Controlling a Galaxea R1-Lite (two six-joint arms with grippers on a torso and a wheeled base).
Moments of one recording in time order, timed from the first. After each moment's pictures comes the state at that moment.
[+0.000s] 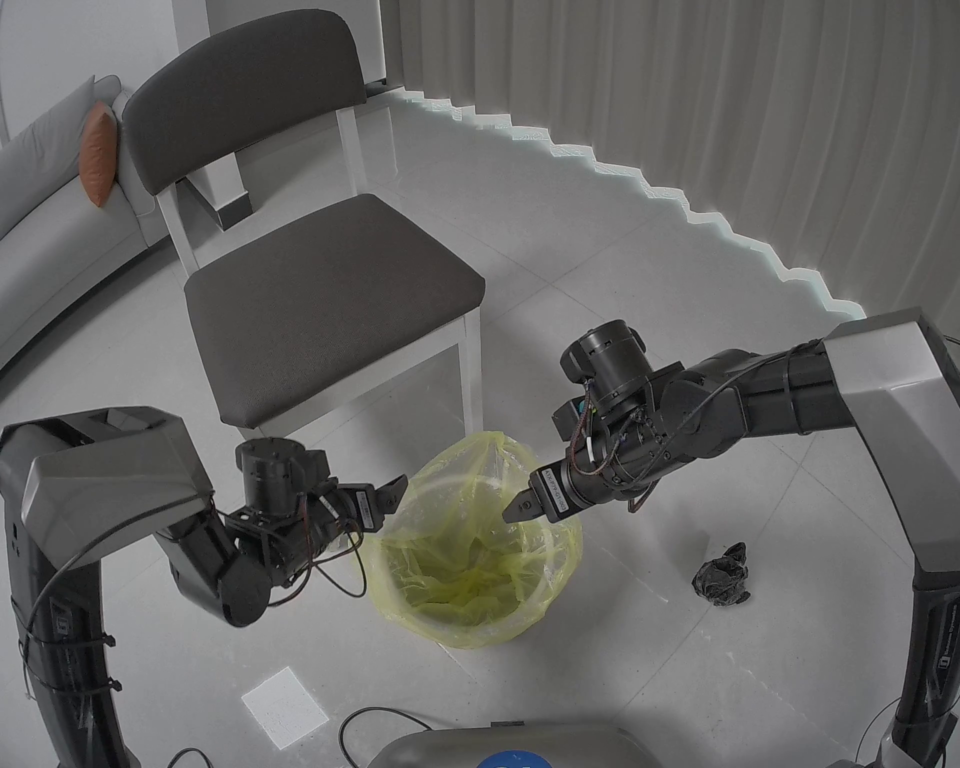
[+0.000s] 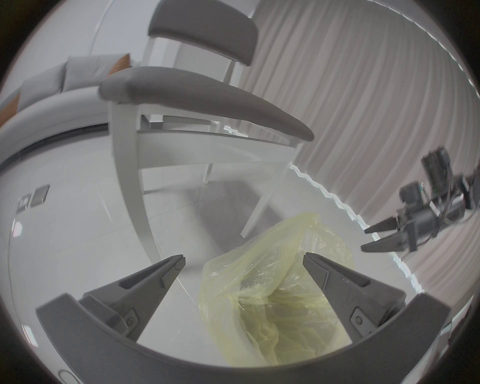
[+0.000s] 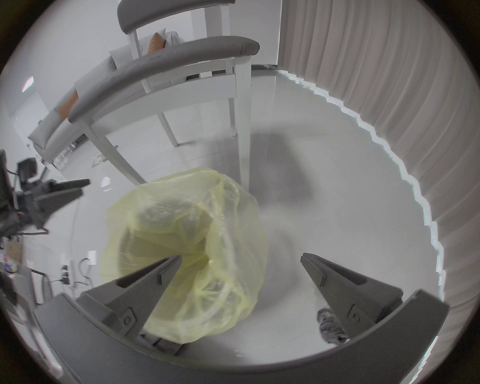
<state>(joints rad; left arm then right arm) -0.34 2.24 -0.75 -1.15 0.01 -0.24 0.57 2.25 -1.66 0.32 0.07 0.10</state>
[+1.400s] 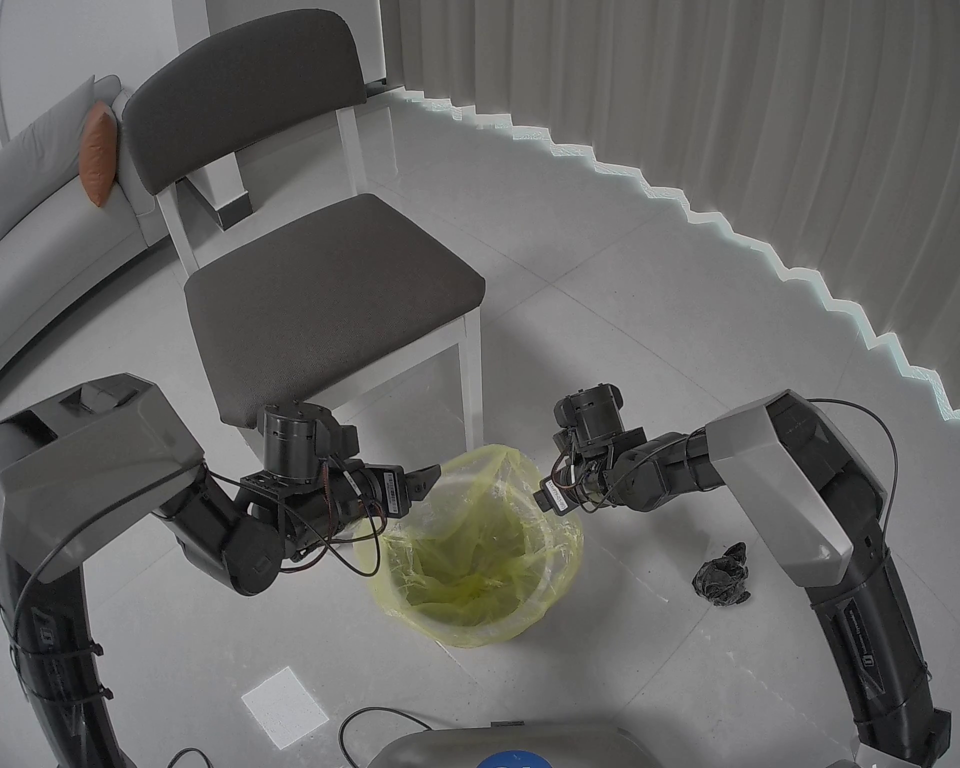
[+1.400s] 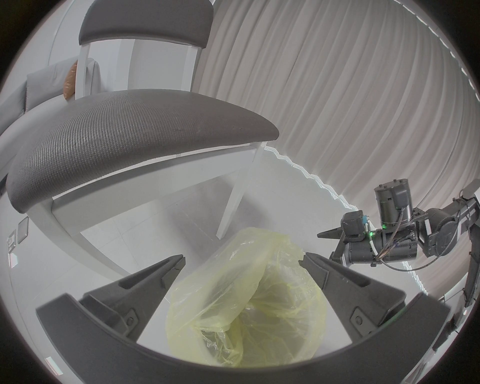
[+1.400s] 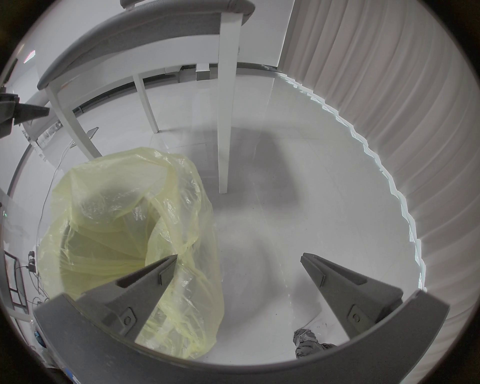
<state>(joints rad) -0.38 2.16 -0.90 -0.86 -0.07 -0.22 0.47 2.65 -1.87 -0.06 -0.25 -0.16</state>
